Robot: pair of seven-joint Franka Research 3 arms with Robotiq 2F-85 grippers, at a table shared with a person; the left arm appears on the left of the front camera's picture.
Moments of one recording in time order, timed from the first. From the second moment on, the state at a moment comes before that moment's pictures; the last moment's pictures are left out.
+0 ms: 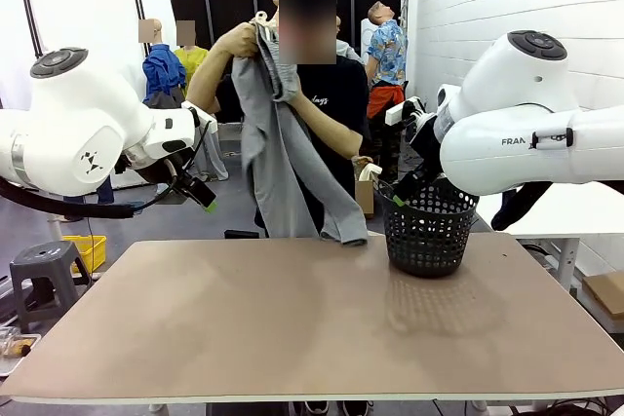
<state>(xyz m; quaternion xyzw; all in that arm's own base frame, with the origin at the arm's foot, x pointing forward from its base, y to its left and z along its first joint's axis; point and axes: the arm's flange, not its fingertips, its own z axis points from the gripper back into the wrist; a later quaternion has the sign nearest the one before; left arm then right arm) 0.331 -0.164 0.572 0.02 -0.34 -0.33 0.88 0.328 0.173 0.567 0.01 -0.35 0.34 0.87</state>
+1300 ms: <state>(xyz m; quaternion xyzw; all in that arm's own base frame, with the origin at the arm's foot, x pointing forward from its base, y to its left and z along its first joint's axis) 0.331 -0.164 0.572 0.02 -0.34 -0.33 0.88 0.328 0.173 0.567 0.01 -0.35 0.34 0.87</state>
